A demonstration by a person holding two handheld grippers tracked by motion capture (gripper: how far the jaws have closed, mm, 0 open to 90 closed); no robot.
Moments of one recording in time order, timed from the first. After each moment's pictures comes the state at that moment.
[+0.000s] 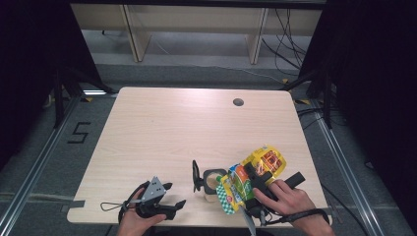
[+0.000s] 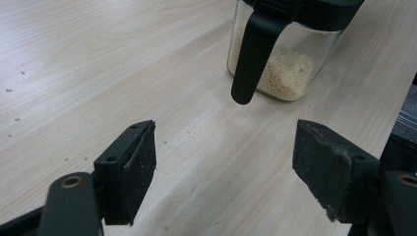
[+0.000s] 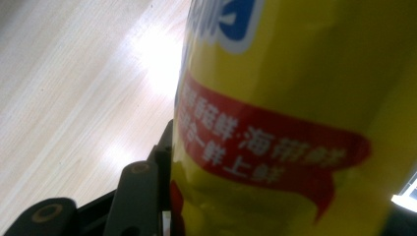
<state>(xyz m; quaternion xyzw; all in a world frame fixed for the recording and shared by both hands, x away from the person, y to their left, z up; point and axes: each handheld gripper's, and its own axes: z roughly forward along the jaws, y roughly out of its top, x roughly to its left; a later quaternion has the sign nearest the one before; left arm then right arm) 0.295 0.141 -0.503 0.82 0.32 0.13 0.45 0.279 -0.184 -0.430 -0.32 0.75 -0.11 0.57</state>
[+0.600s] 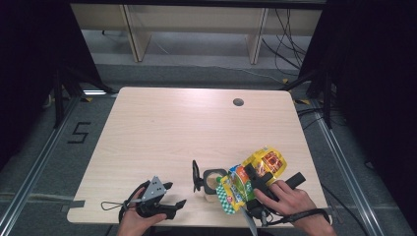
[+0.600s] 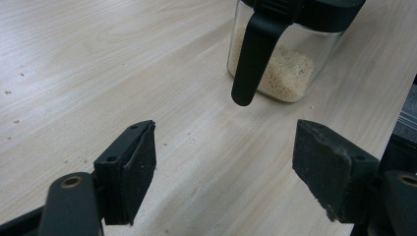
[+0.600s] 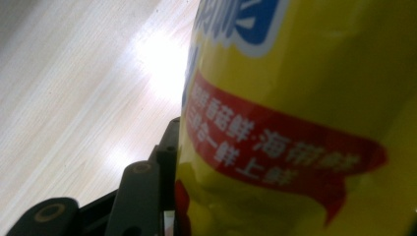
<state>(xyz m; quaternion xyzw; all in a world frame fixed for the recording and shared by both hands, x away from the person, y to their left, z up) 0.295 0.140 -0.504 0.82 0.33 0.13 0.45 0.278 -0.187 -0.432 -0.32 0.76 -0.10 0.56</state>
